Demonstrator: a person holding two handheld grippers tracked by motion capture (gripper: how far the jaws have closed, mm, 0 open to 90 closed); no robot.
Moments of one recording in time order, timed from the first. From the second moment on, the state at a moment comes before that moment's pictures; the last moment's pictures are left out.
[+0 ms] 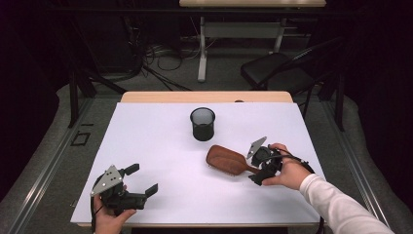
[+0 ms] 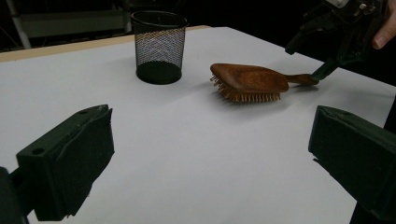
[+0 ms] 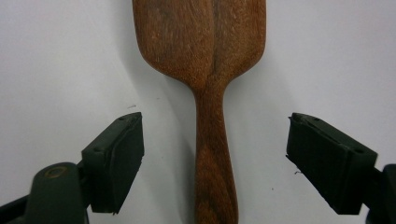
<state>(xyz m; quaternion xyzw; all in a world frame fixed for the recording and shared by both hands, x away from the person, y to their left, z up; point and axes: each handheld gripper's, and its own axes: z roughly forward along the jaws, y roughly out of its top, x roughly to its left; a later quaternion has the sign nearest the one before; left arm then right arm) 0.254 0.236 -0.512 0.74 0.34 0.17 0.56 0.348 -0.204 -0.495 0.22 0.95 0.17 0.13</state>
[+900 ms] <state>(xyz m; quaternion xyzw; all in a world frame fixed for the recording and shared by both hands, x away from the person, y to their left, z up) 0.255 0.235 -0.514 0.74 0.33 0.16 0.56 0.366 -0.191 -0.513 0.21 0.96 0.14 0.11</state>
